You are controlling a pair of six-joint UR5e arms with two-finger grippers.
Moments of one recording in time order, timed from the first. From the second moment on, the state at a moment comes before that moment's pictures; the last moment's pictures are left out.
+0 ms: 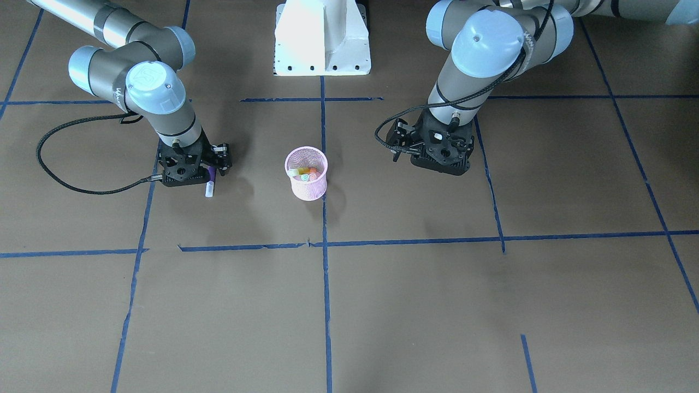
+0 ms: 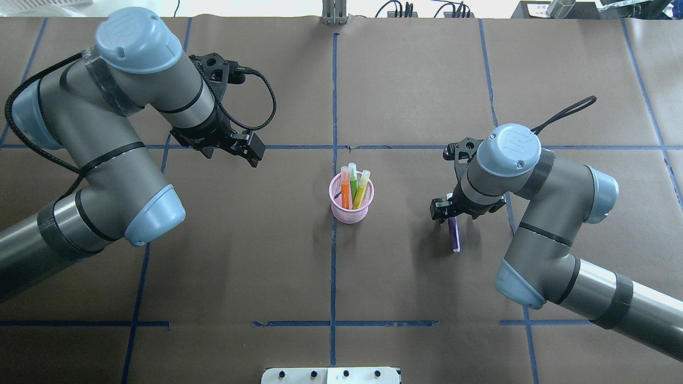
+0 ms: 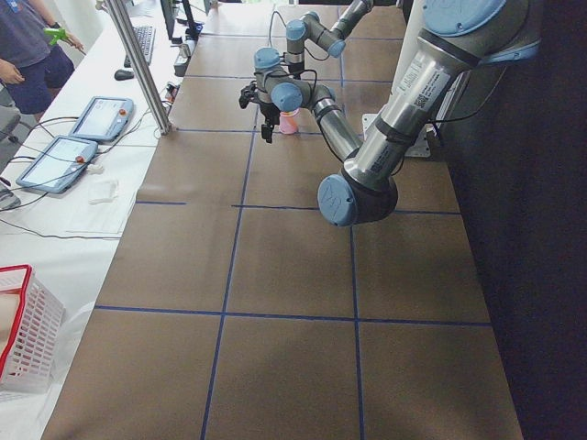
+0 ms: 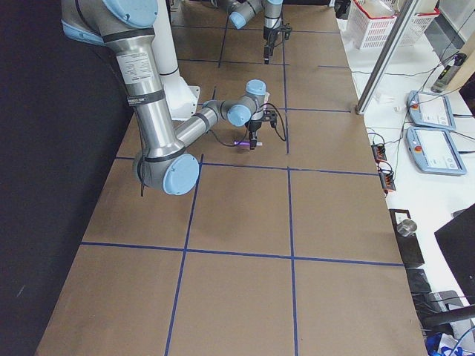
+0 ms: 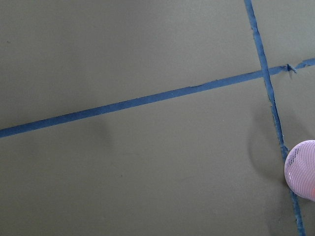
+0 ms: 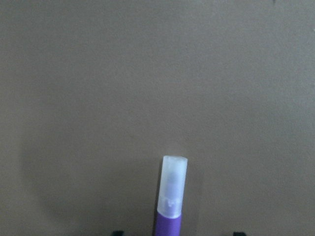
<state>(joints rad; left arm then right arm) -0.76 -2.18 -1.77 -1.52 -2.12 -0.81 0.60 -1.22 1.71 -1.44 1.97 0.99</state>
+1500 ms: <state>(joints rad) -0.75 -2.17 -1.77 -1.52 -2.11 -0.82 0.65 -1.17 1.97 -1.44 1.77 1.17</state>
